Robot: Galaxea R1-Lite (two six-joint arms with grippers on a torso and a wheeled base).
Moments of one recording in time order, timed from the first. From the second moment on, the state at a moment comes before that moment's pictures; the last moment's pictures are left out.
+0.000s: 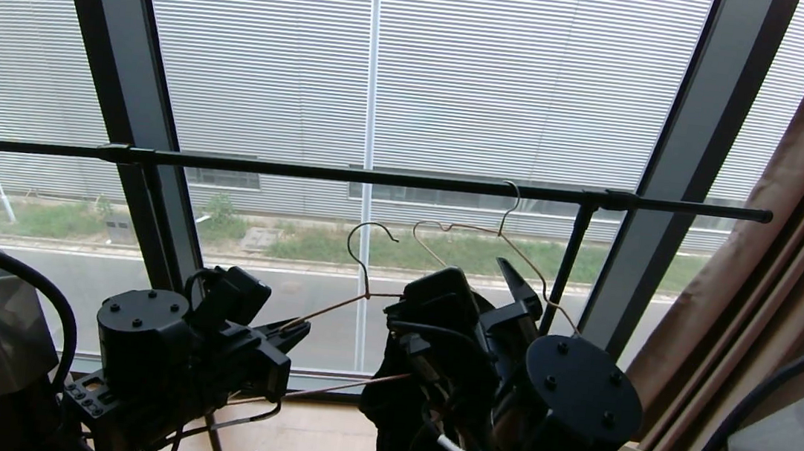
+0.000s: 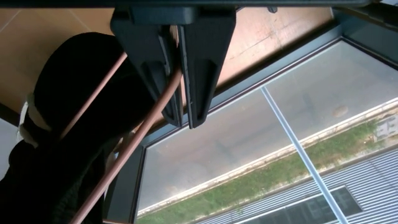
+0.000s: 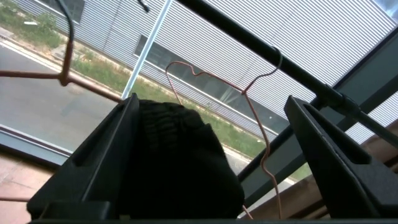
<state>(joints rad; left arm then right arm) -0.44 2.00 -0.29 -1.48 -0.10 0.08 0.99 2.04 -0.74 -1.40 -0.89 -0.58</state>
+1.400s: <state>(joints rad) -0.44 1.97 -0.09 -1.57 -0.30 0.08 0.44 1.59 -0.90 -0.12 0.46 -0.57</state>
